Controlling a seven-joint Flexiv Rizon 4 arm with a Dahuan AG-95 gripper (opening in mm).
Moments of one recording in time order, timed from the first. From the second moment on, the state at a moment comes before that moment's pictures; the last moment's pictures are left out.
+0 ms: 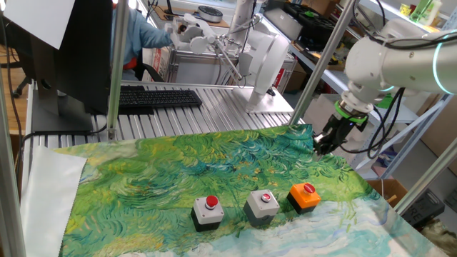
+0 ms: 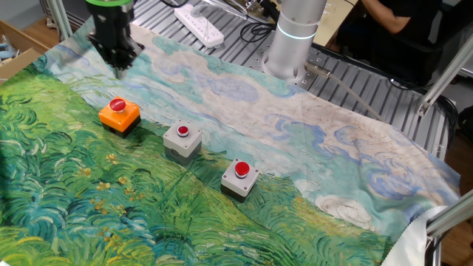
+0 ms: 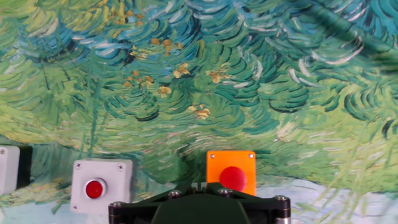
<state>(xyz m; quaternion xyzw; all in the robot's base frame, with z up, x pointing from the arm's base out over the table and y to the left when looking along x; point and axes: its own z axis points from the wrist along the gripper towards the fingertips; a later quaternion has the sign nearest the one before) 0.526 -0.251 0.214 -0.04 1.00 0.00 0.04</state>
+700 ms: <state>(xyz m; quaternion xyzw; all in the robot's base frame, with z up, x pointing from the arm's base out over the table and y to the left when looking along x) 0.523 -0.262 0.212 -0.04 1.00 0.00 0.04</state>
